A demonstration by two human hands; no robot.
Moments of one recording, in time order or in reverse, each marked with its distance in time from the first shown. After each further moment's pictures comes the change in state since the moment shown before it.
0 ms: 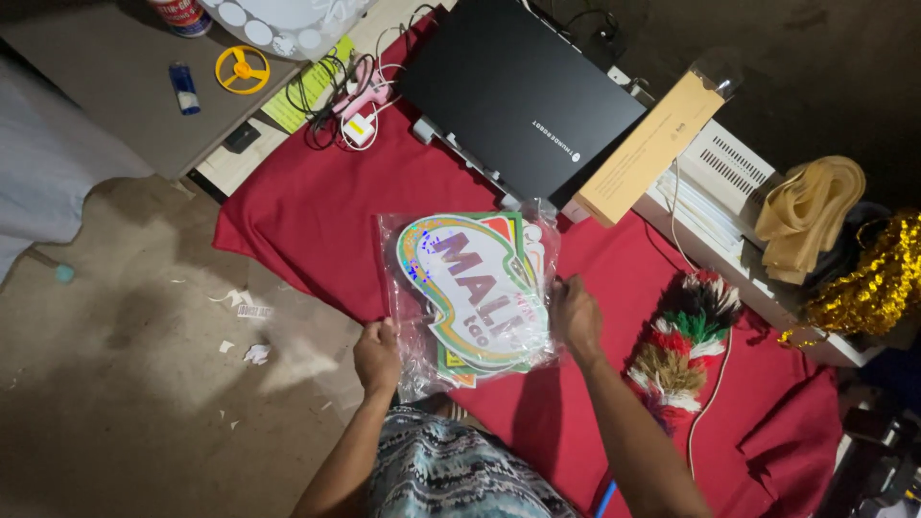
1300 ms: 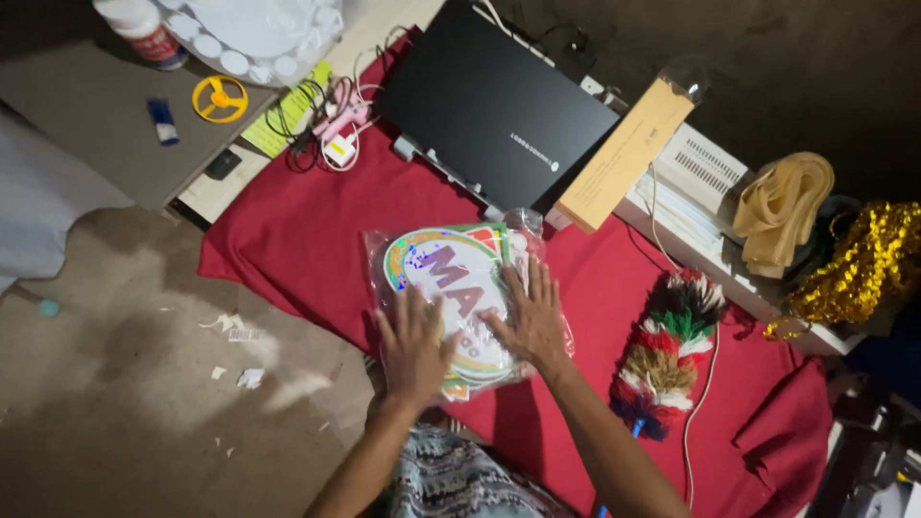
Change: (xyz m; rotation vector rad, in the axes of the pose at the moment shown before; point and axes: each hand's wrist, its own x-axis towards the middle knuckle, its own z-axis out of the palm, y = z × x) left_hand -0.041 0.124 -0.006 0.645 -0.113 0.896; right_hand -0.026 -0.070 -0.013 -0.250 -0.025 -0.432
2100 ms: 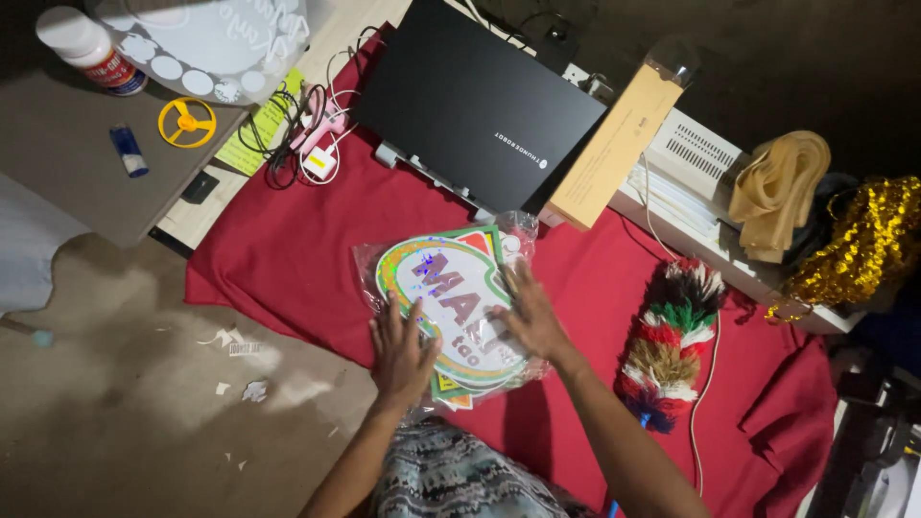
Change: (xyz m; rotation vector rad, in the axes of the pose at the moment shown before) left_hand -0.005 -0.047 0.047 -0.357 0.003 -0.105; right_hand 0.007 0.044 0.034 0.427 -0.083 -0.054
